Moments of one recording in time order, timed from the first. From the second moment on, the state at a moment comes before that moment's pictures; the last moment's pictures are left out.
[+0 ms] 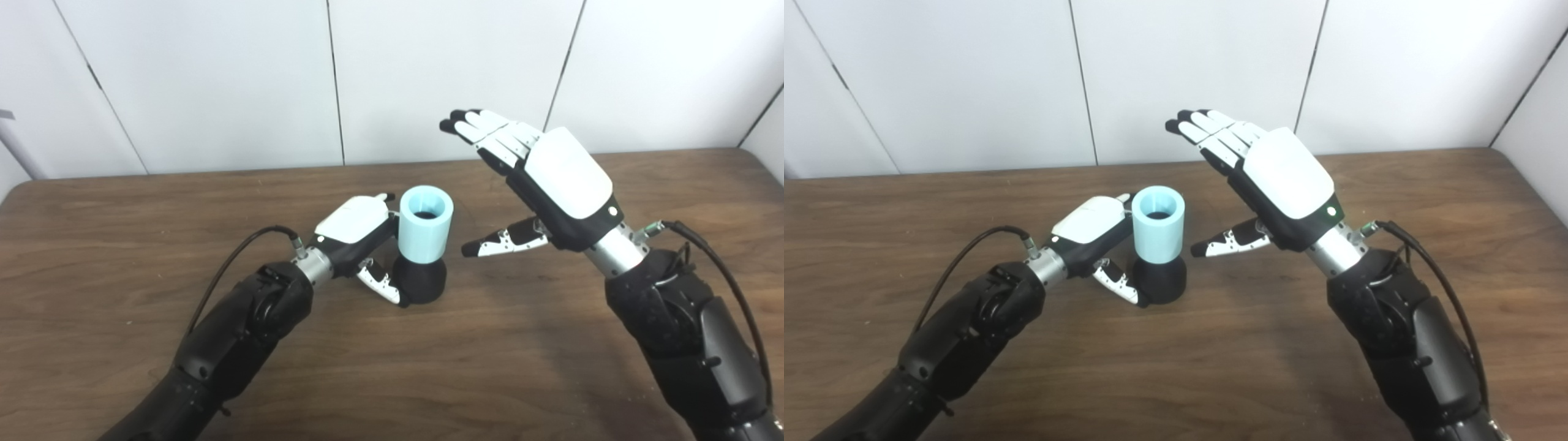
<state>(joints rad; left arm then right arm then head) -0.59 0.30 -0.56 0.27 0.71 -0.13 -0.17 -0.36 -0.39 0.14 -0.30 -0.77 -0.26 0.09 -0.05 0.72</state>
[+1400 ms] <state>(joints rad) -0.42 0.28 -0.24 0.12 0.54 0.14 -0.28 -0.28 -0.30 0.11 -0.28 -0.39 0.38 0.31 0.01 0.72</state>
